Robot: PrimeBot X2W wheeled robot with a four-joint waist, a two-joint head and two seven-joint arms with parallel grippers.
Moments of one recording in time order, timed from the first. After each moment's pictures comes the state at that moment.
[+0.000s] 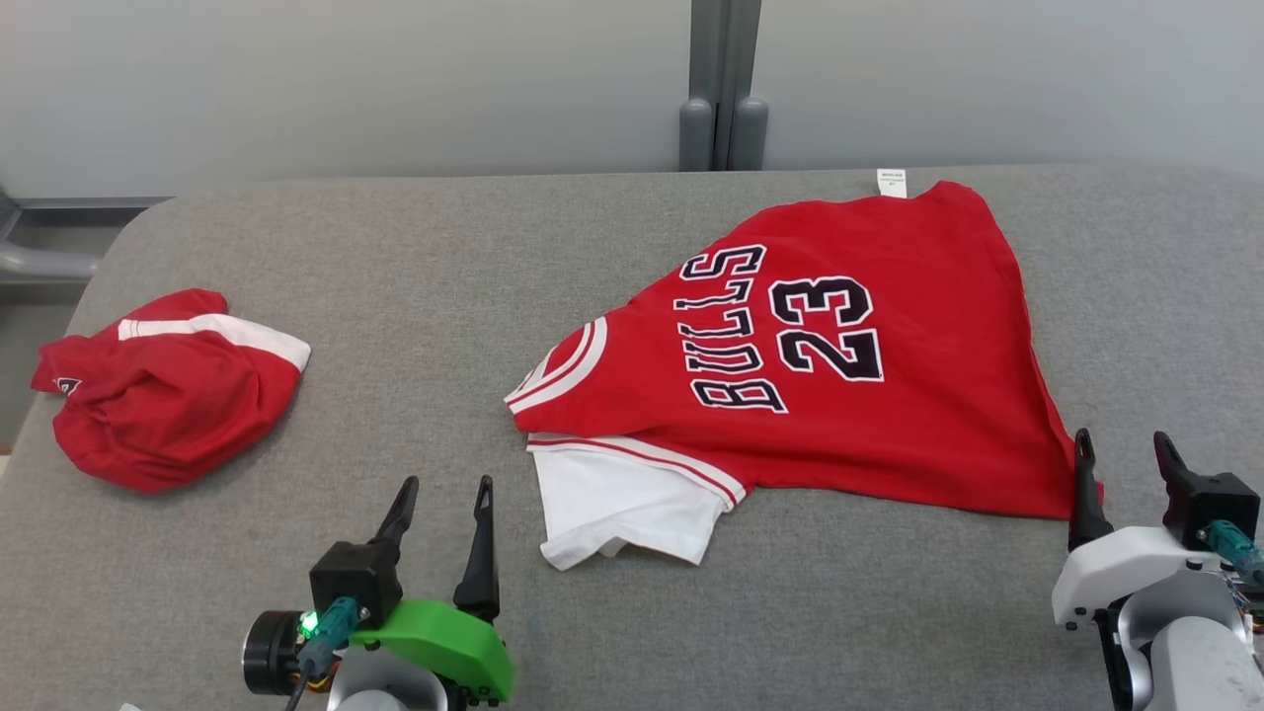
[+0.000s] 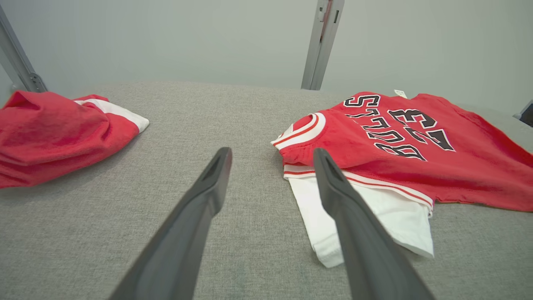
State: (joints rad) left arm -0.18 0.27 -0.62 0.28 -0.62 0.28 -0.26; right arm -0.18 -0.06 -0.31 0.47 -0.13 0.13 -0.23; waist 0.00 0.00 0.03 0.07
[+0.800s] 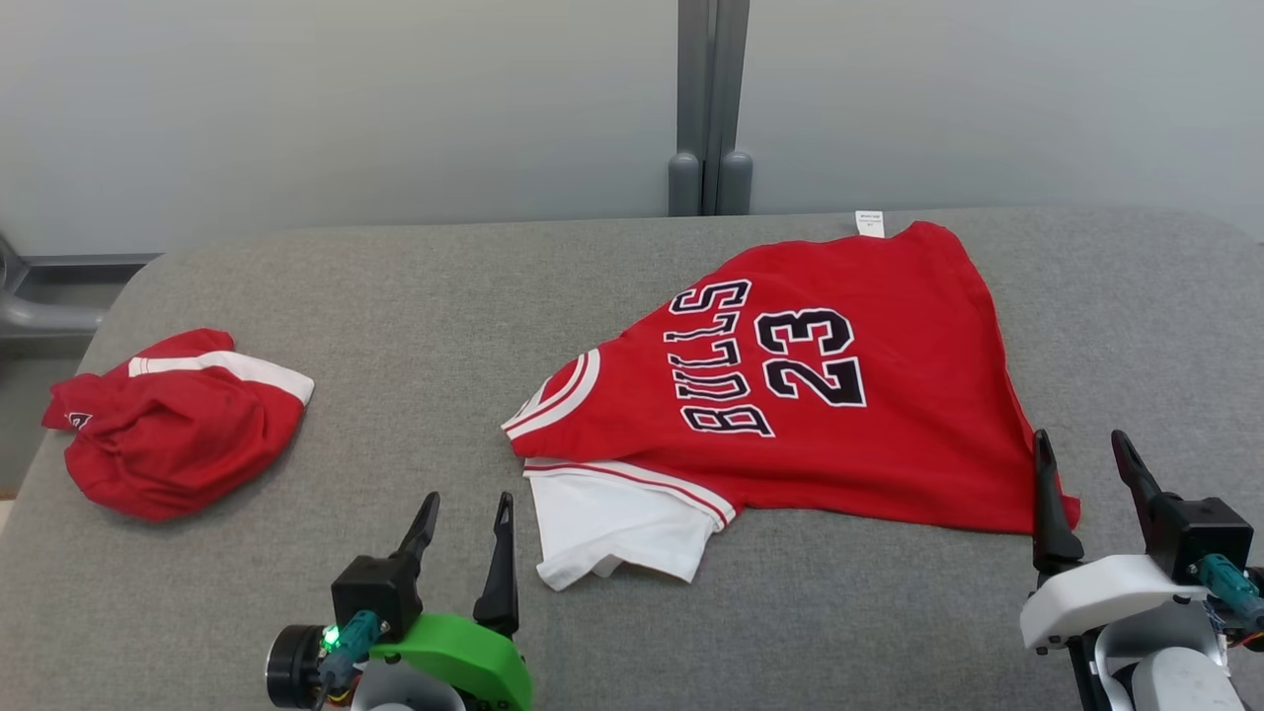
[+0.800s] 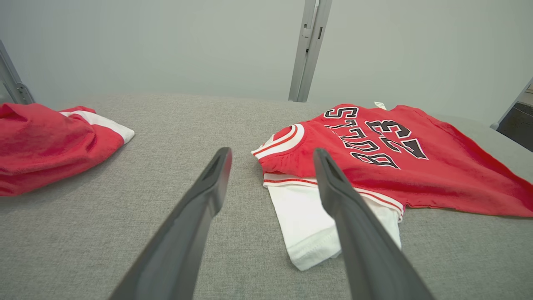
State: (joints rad) left arm -0.16 0.21 -0.58 0.32 -0.57 0.24 -0.26; right arm -0.05 -0.05 -0.17 0.24 0.02 0.13 -0.21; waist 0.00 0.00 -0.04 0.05
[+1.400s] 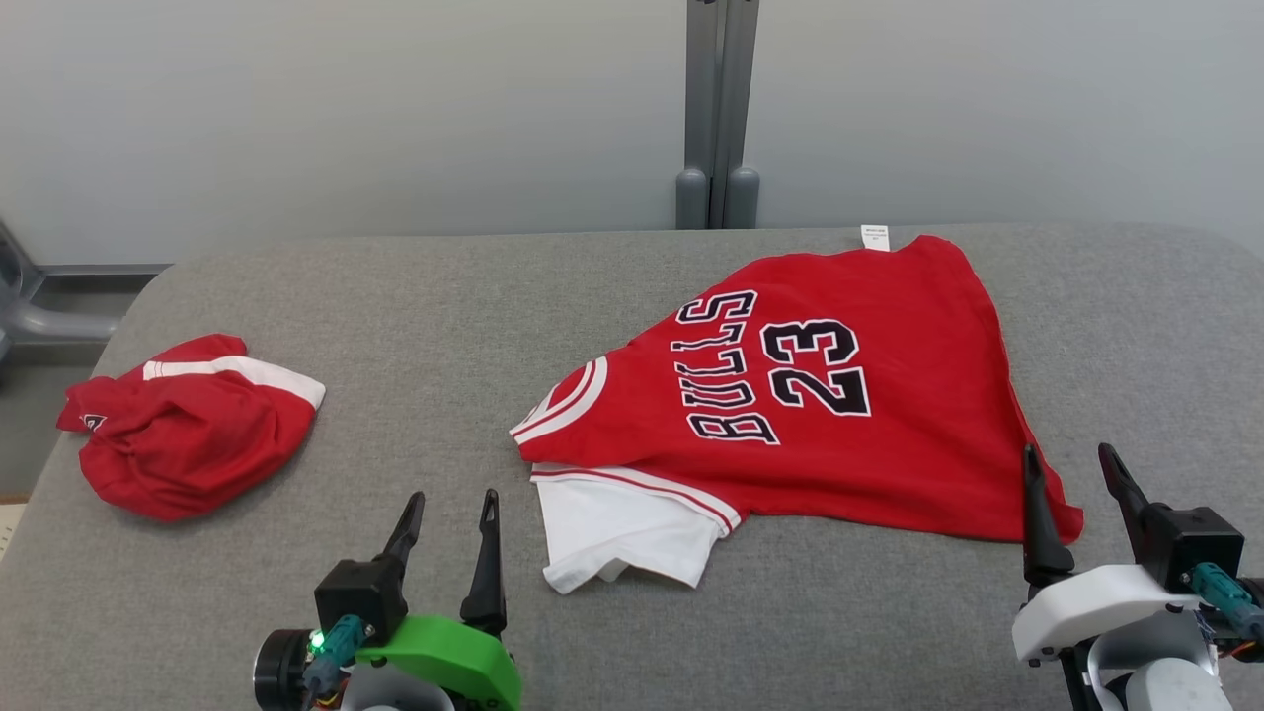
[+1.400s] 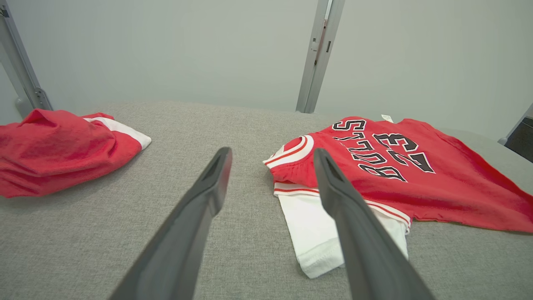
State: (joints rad) left arm -0.13 0.18 -0.51 0.31 -0.53 0.21 -0.26; right arm -0.03 -0.05 -0.15 0.22 0.05 0.13 -0.20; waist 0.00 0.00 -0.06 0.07
